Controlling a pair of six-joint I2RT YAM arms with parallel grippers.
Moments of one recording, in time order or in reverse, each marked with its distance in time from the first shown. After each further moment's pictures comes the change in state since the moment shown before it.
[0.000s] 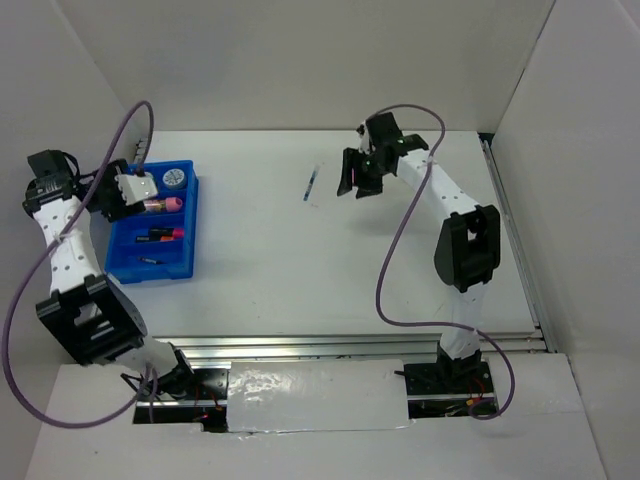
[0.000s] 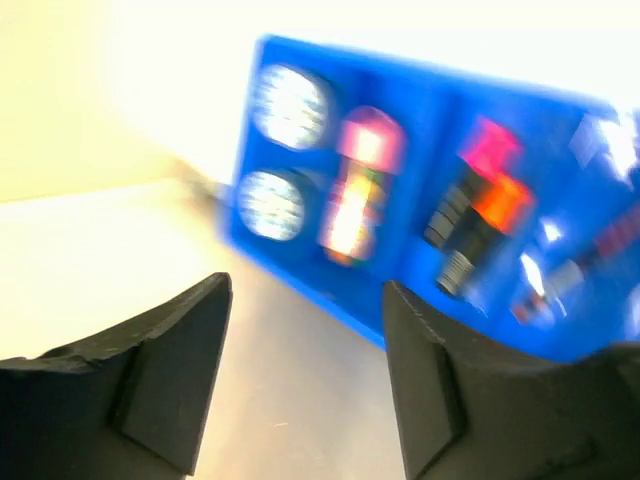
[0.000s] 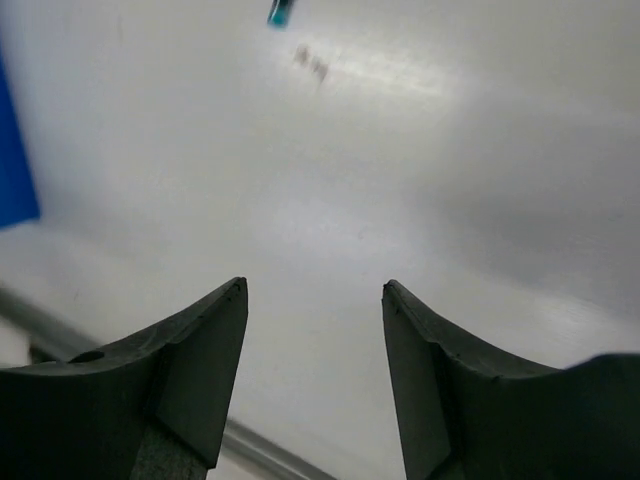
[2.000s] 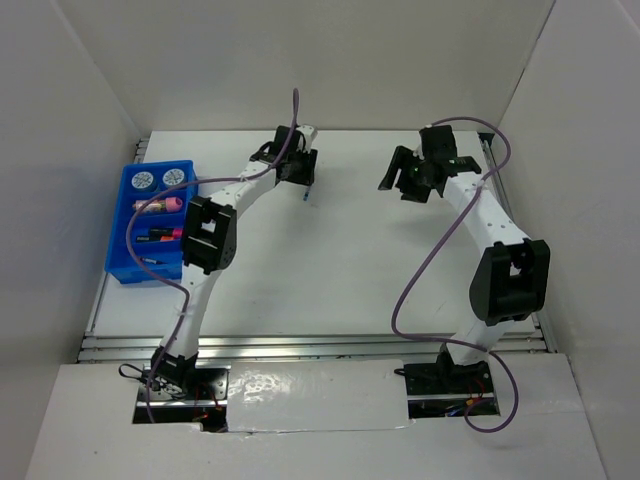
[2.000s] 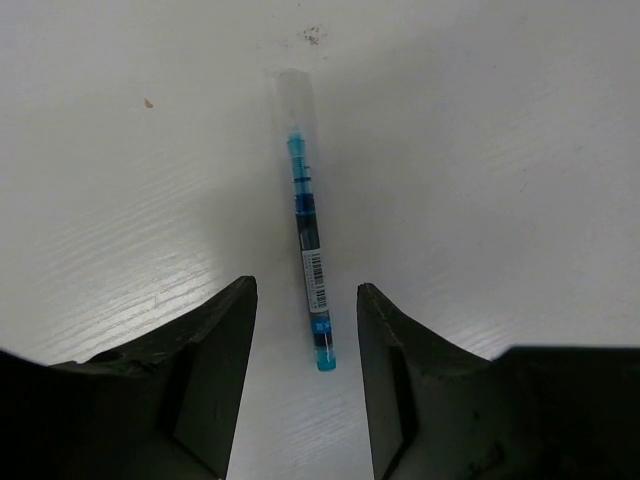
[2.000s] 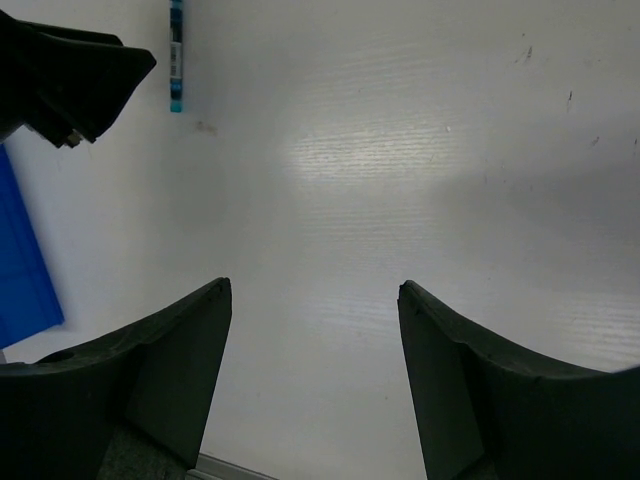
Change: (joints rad) left arm -0.947 0.918 0.708 0.488 -0.637 -1.846; right arm -0.187 -0.333 -0.359 0.206 0.188 0.161
